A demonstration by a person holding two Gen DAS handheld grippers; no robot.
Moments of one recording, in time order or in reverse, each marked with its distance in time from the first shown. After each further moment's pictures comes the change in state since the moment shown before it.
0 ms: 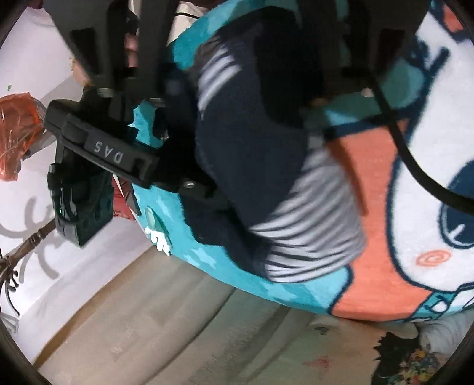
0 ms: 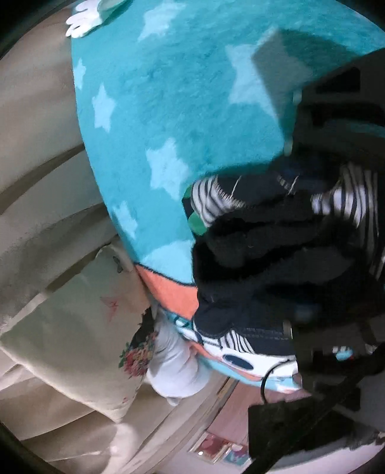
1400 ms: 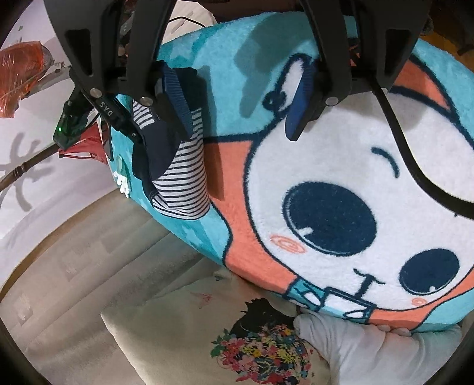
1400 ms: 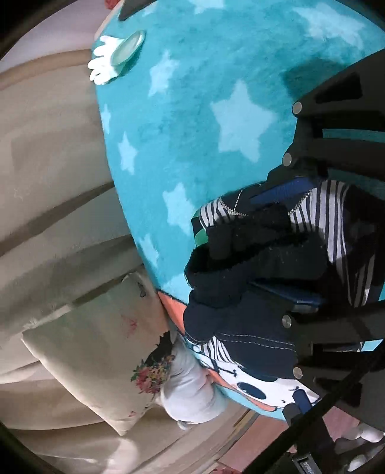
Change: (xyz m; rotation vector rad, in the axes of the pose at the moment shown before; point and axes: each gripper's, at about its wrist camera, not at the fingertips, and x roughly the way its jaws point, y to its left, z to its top) left arm -0.104 0.062 -0.019 -0.230 -0.170 0.157; right arm -0.033 0.015 -0.026 -0.023 -0.167 -0.193
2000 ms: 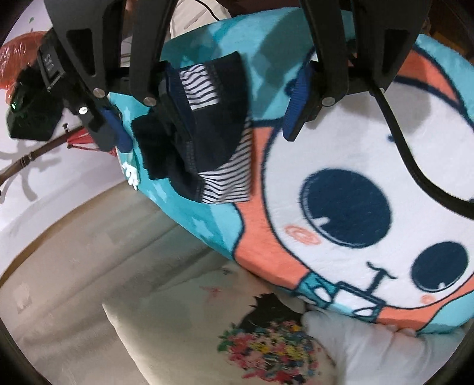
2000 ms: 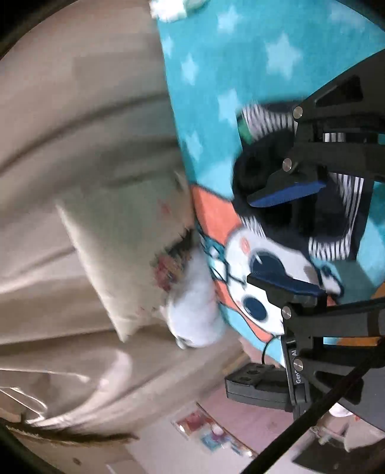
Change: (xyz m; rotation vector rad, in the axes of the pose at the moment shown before) left arm -0.004 -0.006 0.013 -0.041 -0.006 -0.029; right arm -0.047 0.079 0.017 -0.163 -0.058 0.356
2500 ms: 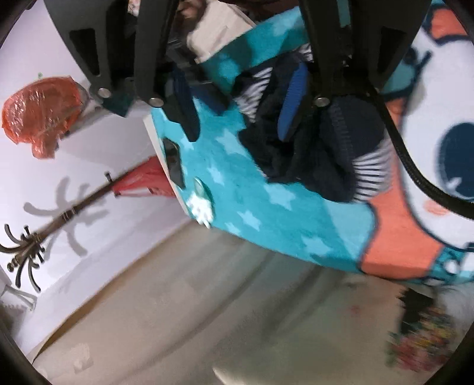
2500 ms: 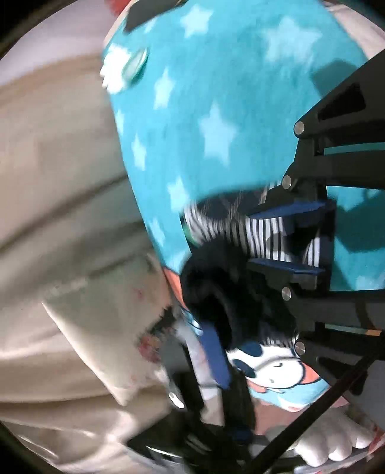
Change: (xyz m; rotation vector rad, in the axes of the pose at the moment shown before) left arm 0.040 -0.105 0.012 0.222 0.127 -0.230; right arm -0.046 -0.073 -0.052 0.148 -0.022 -0.296
